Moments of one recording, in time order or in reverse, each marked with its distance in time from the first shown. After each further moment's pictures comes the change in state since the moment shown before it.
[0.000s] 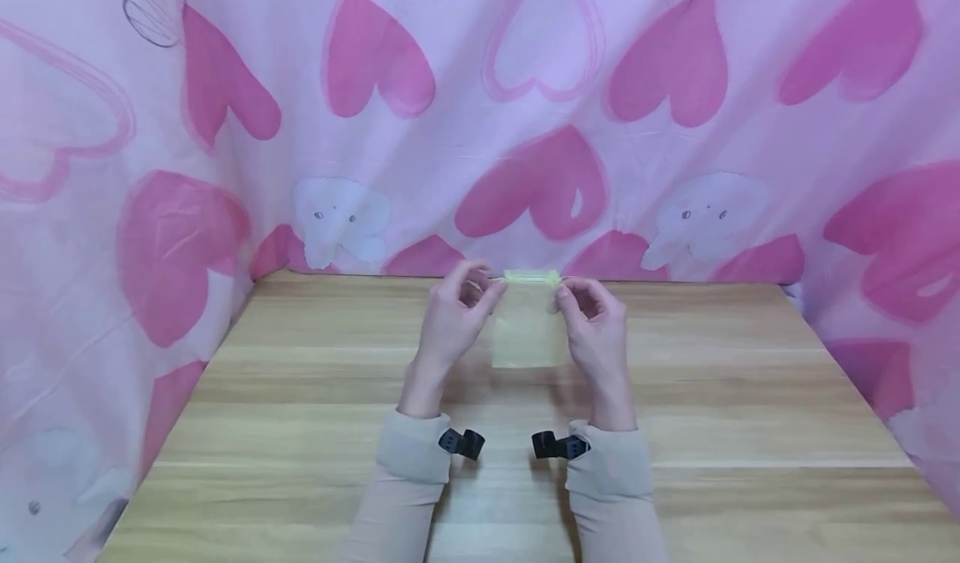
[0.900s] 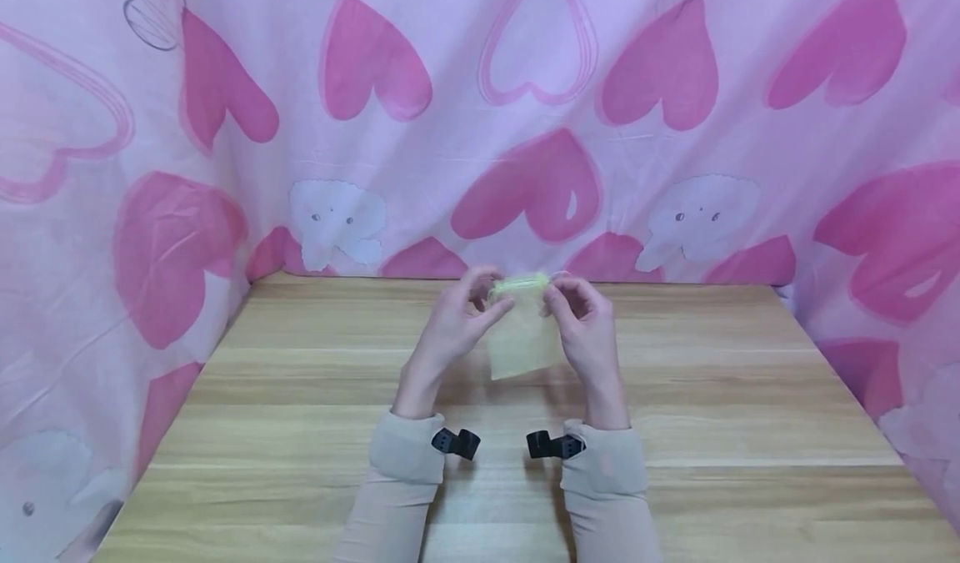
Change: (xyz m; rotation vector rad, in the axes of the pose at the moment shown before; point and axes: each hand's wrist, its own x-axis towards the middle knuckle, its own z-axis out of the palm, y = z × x) left_hand 0.001 0.002 -0.001 -0.009 -0.223 -0.017; right_hand 0.001 -0.002 0.000 0.073 -0.071 0.085
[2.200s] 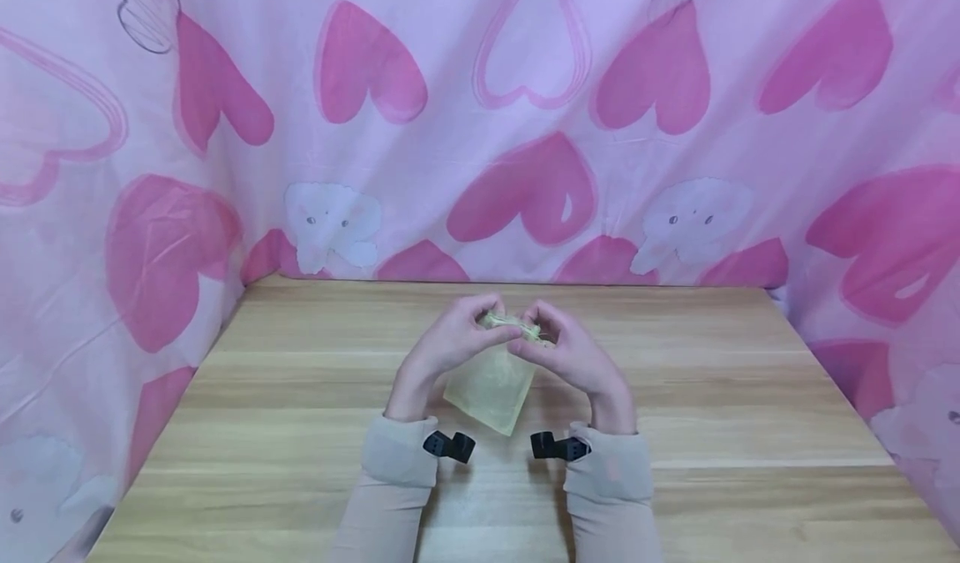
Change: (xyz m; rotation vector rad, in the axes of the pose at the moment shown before) left_hand -0.003 0.012 -0.004 -0.126 -0.308 -0.297; right_hand -0.004 0.021 -0.021 -0.079 -0.600 0.140
